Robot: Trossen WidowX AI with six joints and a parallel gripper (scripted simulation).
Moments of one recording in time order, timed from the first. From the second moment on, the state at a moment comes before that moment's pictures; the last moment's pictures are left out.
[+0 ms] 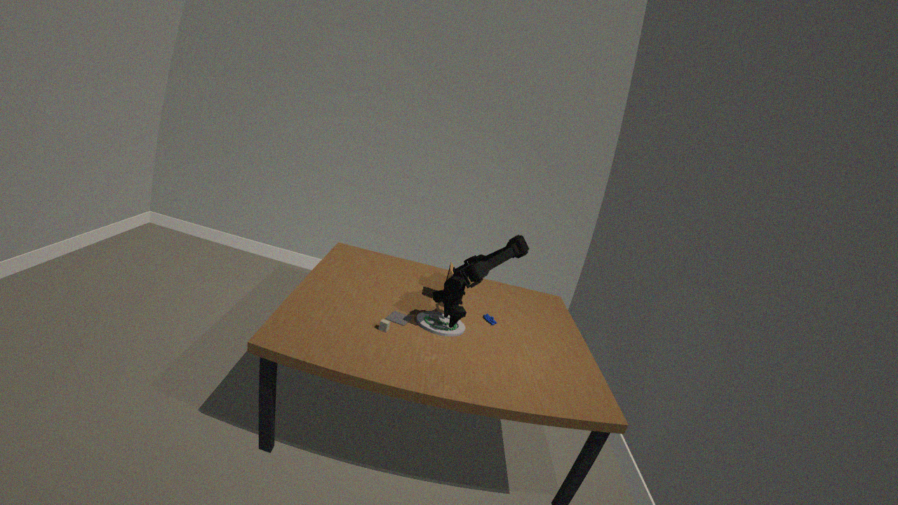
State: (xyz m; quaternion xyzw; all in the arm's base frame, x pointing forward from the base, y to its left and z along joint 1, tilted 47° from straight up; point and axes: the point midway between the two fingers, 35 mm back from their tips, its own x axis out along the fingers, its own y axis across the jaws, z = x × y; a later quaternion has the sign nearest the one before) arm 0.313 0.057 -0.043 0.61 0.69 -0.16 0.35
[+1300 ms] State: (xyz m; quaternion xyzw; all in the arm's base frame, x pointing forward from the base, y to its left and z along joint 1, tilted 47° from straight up) arm 0.317 0.031 -0.044 0.33 0.67 0.23 0.63
